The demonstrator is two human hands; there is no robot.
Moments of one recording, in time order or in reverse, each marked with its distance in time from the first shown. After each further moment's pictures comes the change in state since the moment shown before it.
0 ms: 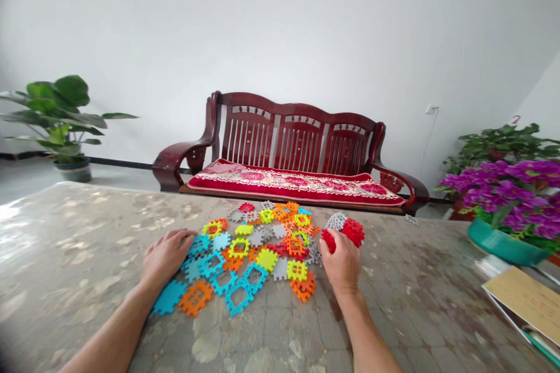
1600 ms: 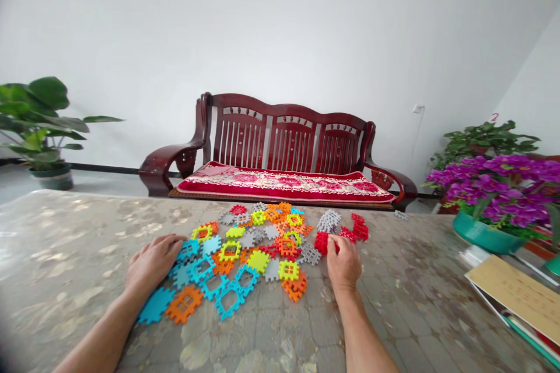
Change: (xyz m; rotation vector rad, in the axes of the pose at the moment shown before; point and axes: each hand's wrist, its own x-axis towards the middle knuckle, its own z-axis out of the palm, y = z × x) left_hand 0.001 -0.001 -0.001 0.011 -0.008 0.008; right_hand -0.008 0.036 0.006 0.079 0.050 0.195
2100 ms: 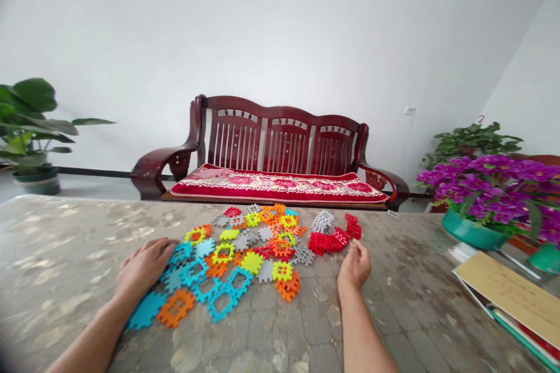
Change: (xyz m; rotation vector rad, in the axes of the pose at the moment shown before) left_hand 0.001 0.001 -0.001 -0.007 0.012 0.007; right_hand 0.006 0.069 0.017 0.374 0.346 0.537
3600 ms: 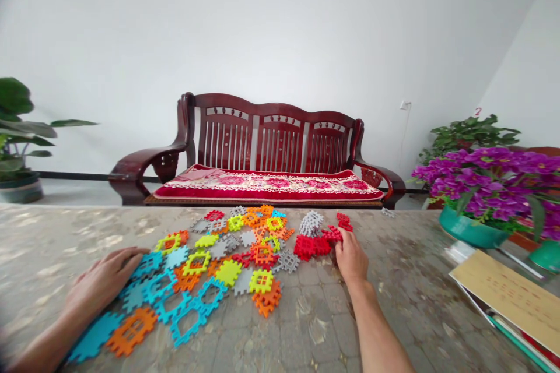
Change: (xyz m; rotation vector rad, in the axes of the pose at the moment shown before) left_hand 0.009 -0.008 0.005 0.096 -0.085 -0.035; right_hand 0.050 -0.011 -0.013 -0.678 -0.432 -0.619
